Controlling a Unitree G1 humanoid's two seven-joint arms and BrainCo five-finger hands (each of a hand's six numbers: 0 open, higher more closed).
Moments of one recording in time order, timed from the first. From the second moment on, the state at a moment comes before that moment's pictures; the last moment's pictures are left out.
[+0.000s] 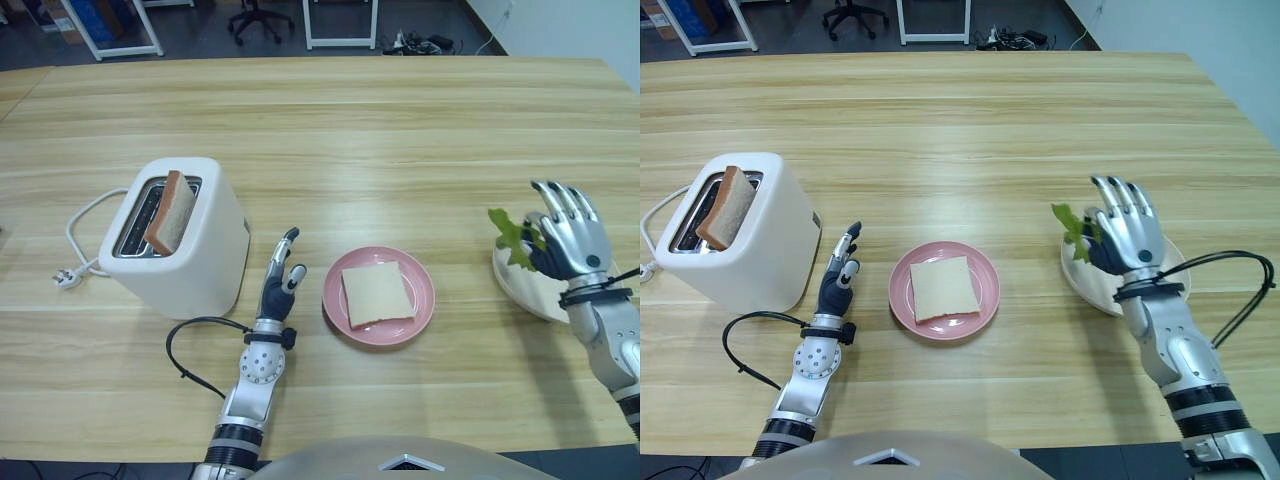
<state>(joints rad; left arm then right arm) 0.14 0.09 -0.10 0.15 0.27 -0.43 0.16 -0.02 -0.78 0.16 -0.06 -0.87 -0.01 -0.33</state>
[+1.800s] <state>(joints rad) 0.18 0.30 0.36 -0.54 0.81 -0.15 0.19 0.15 -0.43 -0.07 -0.46 -0.12 -0.06 0.11</state>
